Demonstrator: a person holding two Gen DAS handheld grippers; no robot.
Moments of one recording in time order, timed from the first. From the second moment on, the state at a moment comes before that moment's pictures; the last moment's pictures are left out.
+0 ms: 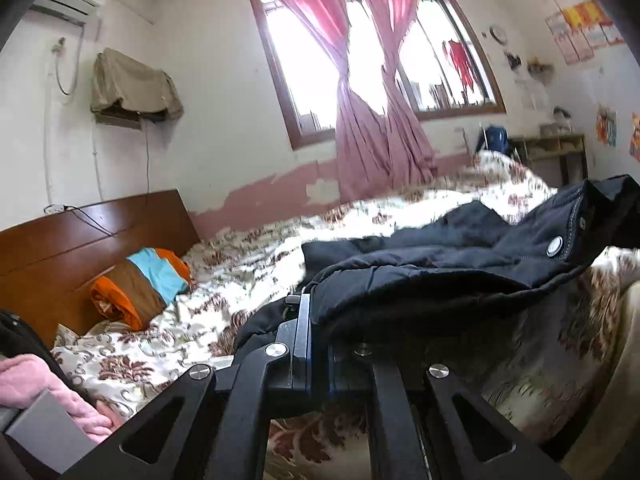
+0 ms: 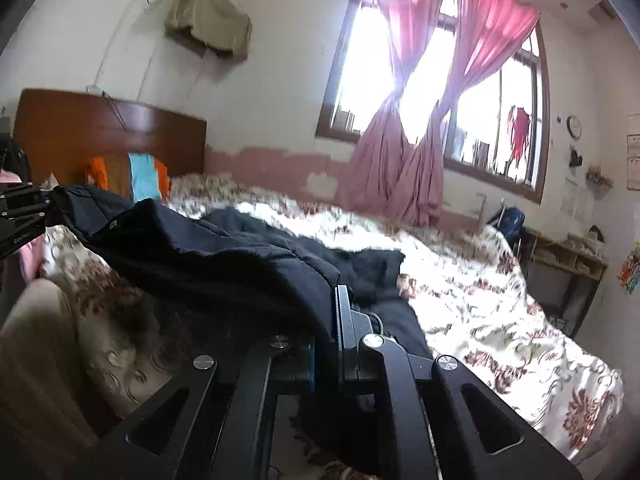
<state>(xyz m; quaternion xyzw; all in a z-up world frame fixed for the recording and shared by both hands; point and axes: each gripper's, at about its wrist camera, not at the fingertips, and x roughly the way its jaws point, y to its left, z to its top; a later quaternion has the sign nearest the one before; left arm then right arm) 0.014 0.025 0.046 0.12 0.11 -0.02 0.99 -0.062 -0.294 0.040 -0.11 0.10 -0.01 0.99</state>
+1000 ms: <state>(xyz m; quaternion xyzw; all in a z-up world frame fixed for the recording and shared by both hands) 0.276 -0.010 0.124 0.13 0.10 -0.01 0.99 0.193 -0.323 0.122 -0.09 0.09 -0.02 0.99</state>
